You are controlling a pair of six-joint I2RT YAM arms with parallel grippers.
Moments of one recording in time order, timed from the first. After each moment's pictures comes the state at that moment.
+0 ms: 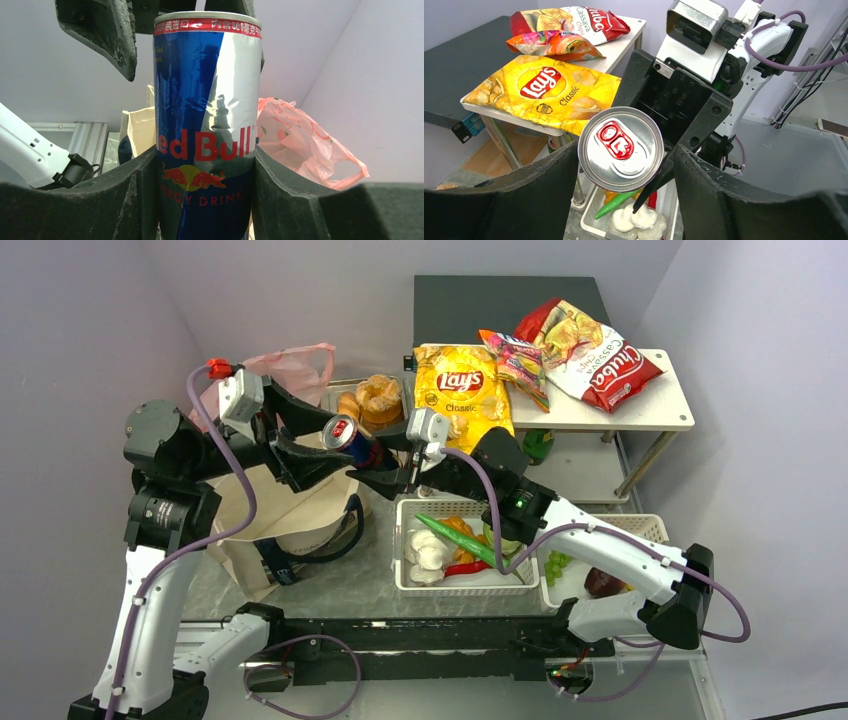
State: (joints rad) left arm -0.22 0.93 1.42 -0.27 1.05 -0.23; right arm 1.02 1.28 1.21 0.34 -0.36 -0.16
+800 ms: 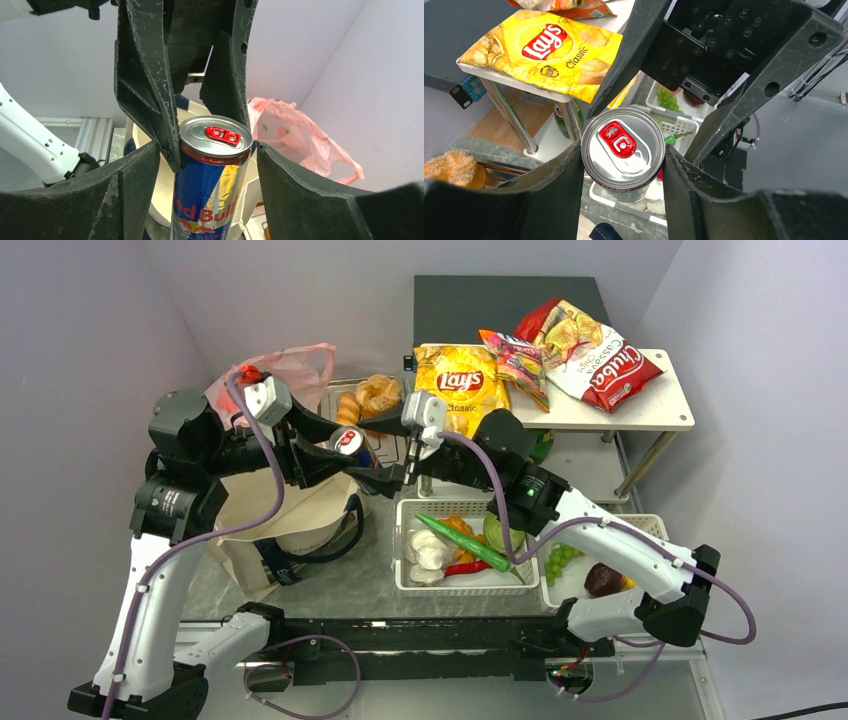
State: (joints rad) left arm -0.23 0.96 1.44 -0.49 1.02 -0.01; right arm 1.02 1.30 1.38 0.14 -0.37 -0.18
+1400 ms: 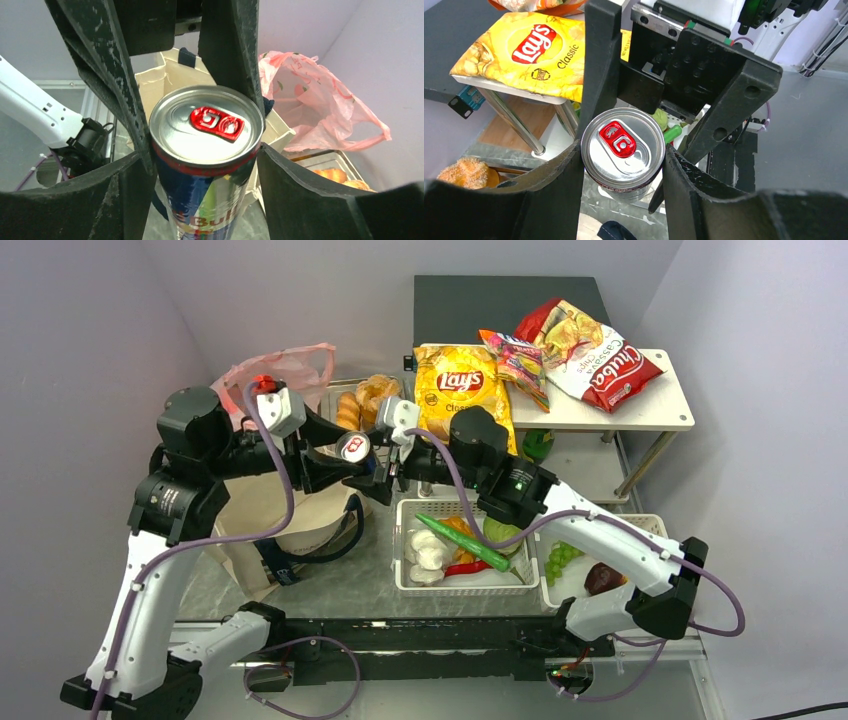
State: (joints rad) left arm -0.31 0.99 1.50 -0.61 0.98 0.15; right arm 1.02 1.36 1.44 -0.08 -0.35 -0.20
